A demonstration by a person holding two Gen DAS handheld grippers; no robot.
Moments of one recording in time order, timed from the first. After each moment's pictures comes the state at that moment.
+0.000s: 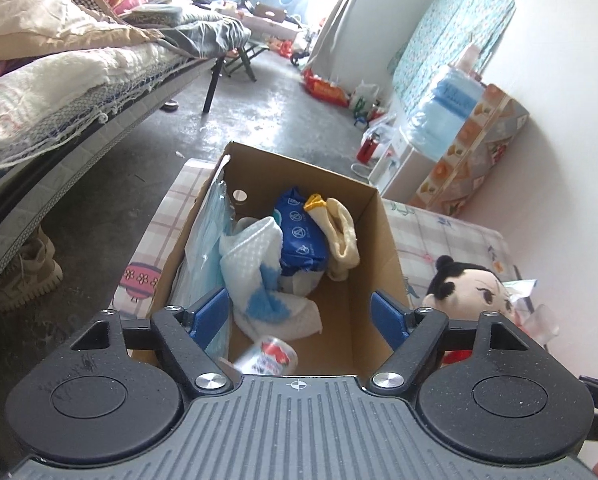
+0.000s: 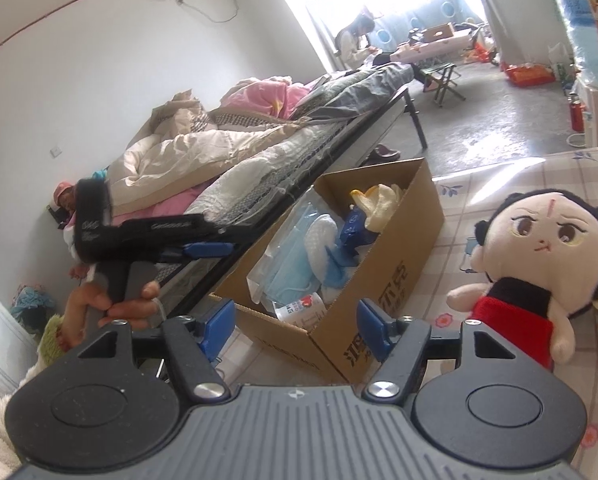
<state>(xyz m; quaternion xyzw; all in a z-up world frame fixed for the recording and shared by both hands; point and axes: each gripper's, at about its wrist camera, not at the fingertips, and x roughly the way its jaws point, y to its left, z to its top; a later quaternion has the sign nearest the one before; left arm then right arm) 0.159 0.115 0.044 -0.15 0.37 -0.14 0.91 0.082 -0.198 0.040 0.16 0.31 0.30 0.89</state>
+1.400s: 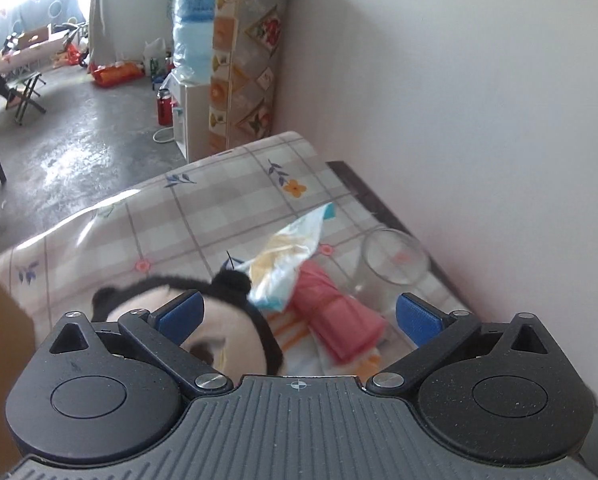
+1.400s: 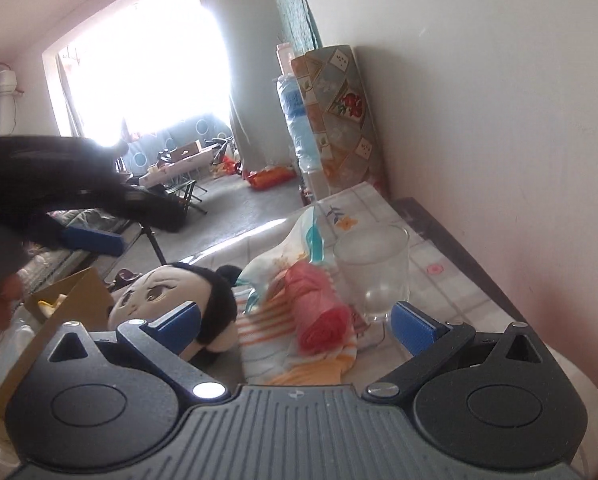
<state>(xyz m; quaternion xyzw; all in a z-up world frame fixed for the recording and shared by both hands) 0.210 -0.267 0.038 0.09 0.38 -0.37 0.84 0.039 -0.372 -0.039 0.18 0.18 -0.11 0.96</state>
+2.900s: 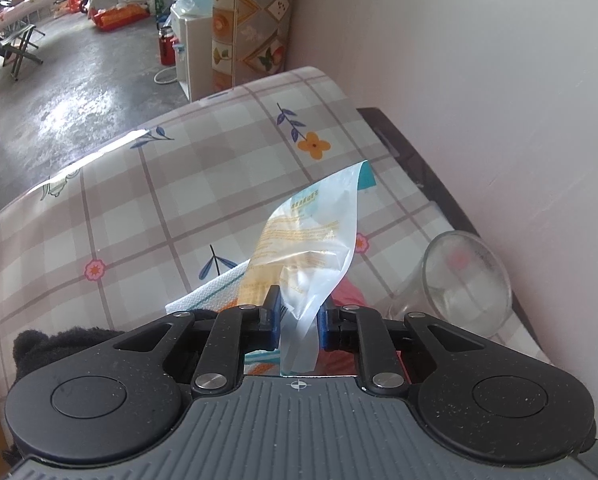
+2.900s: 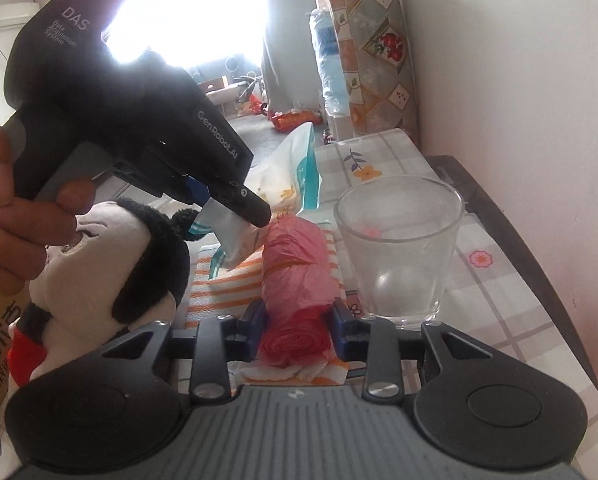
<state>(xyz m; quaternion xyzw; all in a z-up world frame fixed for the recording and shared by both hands) 0.276 -0.335 -0.010 0.10 0.46 -0.33 0.81 0.123 -0.403 -0.091 0.13 0.27 -0.05 0.95</state>
